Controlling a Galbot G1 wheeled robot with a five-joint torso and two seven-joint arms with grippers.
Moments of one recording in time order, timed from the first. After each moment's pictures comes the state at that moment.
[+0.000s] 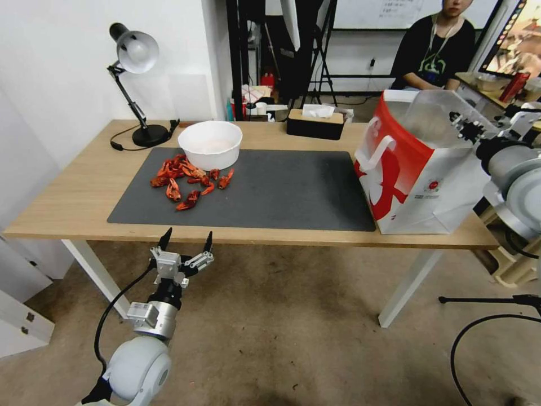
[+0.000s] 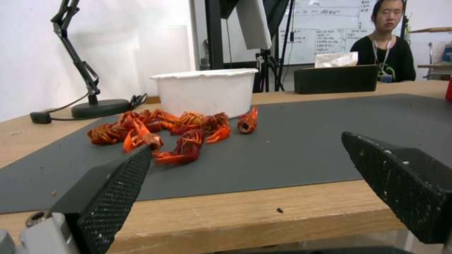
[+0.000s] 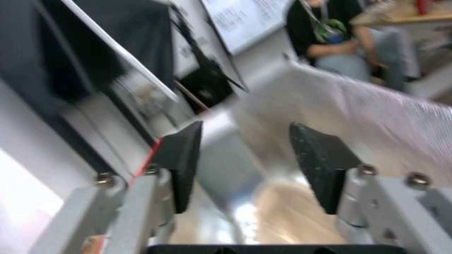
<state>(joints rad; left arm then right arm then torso) 1.49 -1.10 -0.35 -1.97 -0.33 -0.25 -0.20 -0.78 0.86 0.67 2.04 1.42 -0.42 0.66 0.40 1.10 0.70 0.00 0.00</state>
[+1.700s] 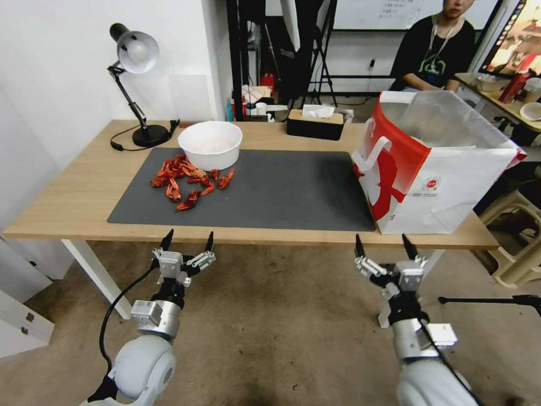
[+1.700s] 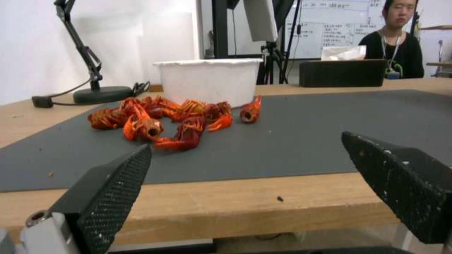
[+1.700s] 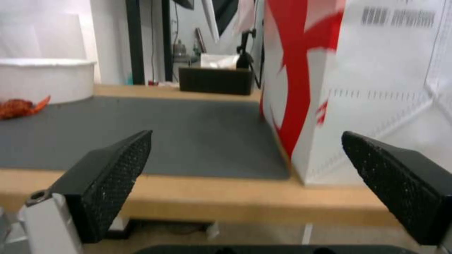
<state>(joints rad) 1.48 -1.12 -0.33 -1.95 -0.34 -0.23 -0.21 -1.65 1.19 0.38 2.10 0.17 0.21 0.32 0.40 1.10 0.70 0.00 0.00</state>
